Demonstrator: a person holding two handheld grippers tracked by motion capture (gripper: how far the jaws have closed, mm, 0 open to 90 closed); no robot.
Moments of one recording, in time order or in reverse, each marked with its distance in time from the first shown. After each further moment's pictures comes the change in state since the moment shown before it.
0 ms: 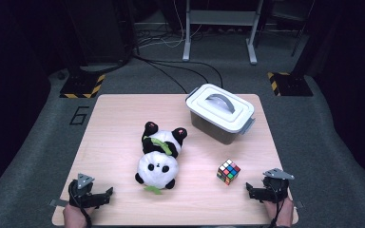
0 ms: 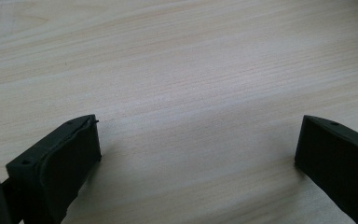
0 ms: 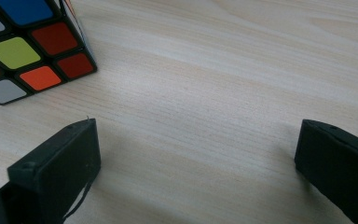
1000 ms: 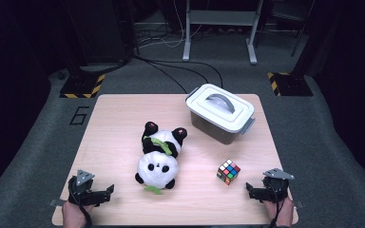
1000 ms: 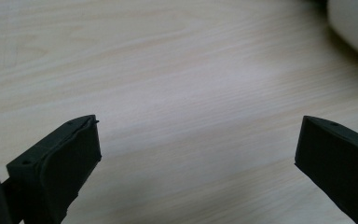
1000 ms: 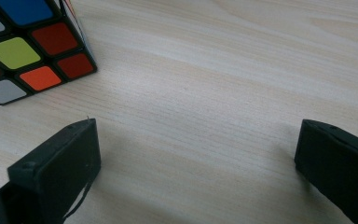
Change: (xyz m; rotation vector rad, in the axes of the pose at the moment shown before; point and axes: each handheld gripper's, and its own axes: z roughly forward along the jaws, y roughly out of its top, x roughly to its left) left arm -0.014 0.027 -0.022 -0.018 -0.040 0.010; right arm 0.000 0.000 0.000 0.000 0.001 -0.003
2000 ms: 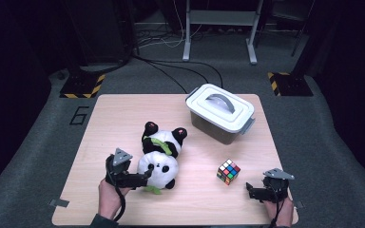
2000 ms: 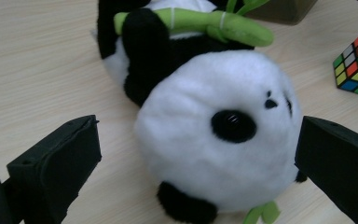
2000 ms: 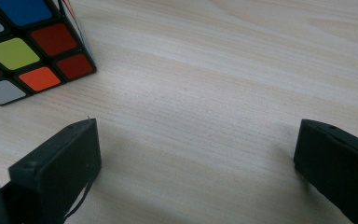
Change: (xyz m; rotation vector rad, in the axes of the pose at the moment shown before) left arm -0.106 0.093 0.005 -0.051 -0.195 0.080; right arm 0.000 0.000 0.000 -0.001 -0.001 0.003
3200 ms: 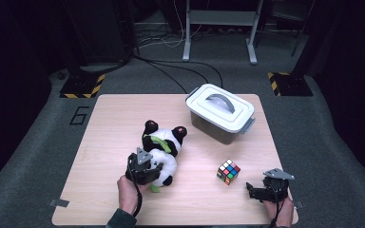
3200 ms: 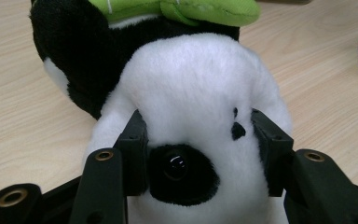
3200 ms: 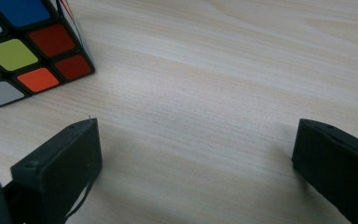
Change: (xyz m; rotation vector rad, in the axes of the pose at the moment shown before) left arm -0.020 -0.003 0.047 0.015 0.039 0.065; right arm 0.000 0.000 0.000 -0.003 -0.006 0.004
